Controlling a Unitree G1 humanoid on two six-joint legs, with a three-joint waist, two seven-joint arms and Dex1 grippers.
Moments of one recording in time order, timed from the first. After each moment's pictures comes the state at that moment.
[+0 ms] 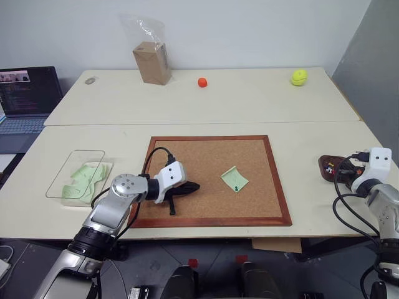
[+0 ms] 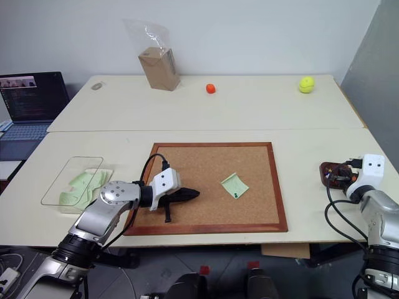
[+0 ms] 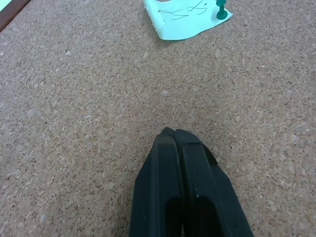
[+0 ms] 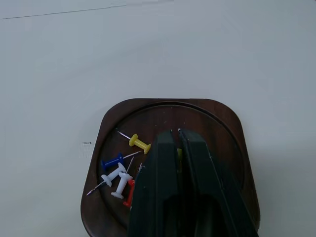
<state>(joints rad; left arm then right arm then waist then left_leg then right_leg) -0.37 0.63 -0.25 0.09 -0.13 0.19 -1.03 -0.27 -0.59 -0.42 0.18 0.34 0.59 0.33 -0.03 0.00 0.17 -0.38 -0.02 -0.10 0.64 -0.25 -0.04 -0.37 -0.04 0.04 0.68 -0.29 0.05</state>
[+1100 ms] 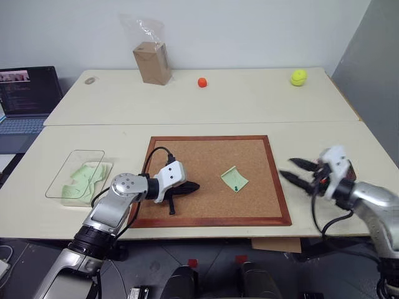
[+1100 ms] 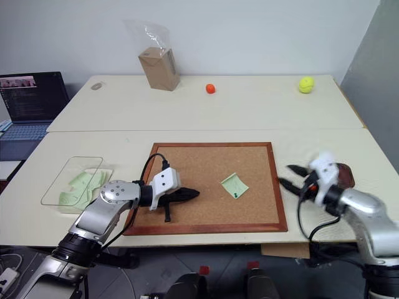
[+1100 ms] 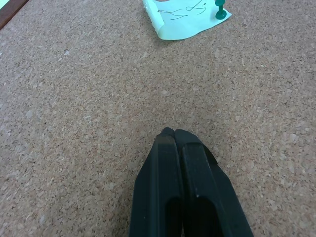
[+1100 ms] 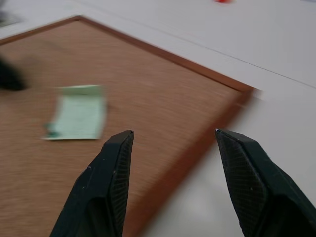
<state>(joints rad) -0.38 0.62 -0.25 0.11 -0.13 0.18 -1.04 -0.10 -0.68 -0.09 -0.31 0.41 0.42 0.83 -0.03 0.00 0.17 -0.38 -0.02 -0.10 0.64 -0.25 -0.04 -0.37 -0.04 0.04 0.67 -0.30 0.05</state>
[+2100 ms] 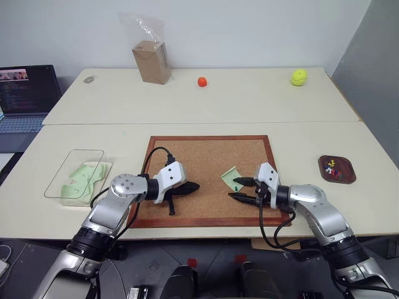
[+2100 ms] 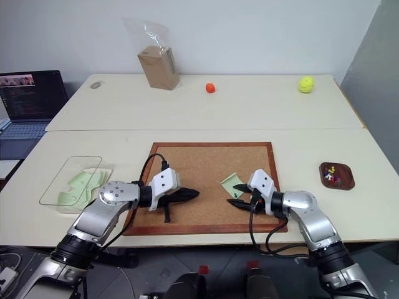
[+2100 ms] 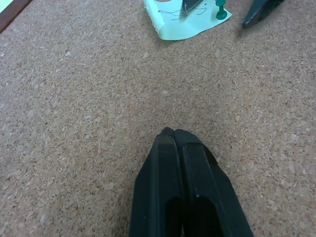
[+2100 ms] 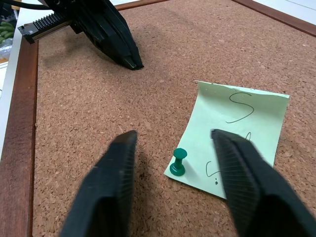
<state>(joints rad) -0.36 0.63 -0.25 0.08 -0.13 0.19 -1.02 -0.31 -0.47 0.24 0.04 0.23 0.21 0.94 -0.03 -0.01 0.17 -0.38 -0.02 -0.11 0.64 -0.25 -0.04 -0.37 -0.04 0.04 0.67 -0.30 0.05</state>
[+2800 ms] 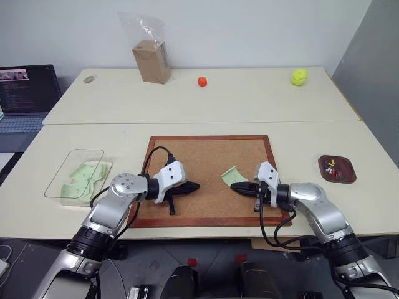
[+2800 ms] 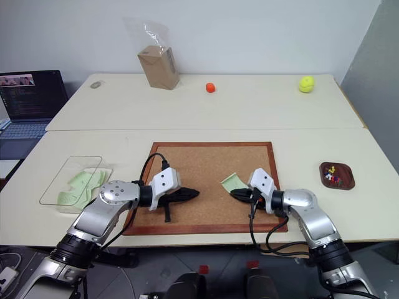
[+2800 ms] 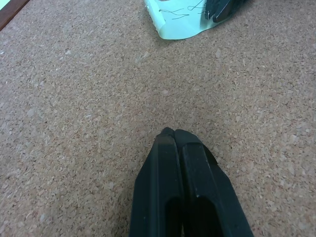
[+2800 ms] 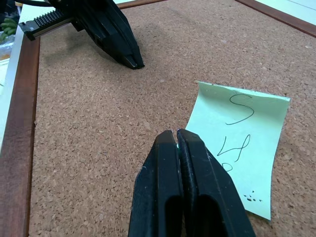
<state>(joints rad) -0.37 0.63 -0.25 0.07 -0.13 0.21 -1.02 -0.33 -0.48 0.21 -0.01 0.25 0.23 0.97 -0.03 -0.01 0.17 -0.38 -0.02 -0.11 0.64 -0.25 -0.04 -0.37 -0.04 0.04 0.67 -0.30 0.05</state>
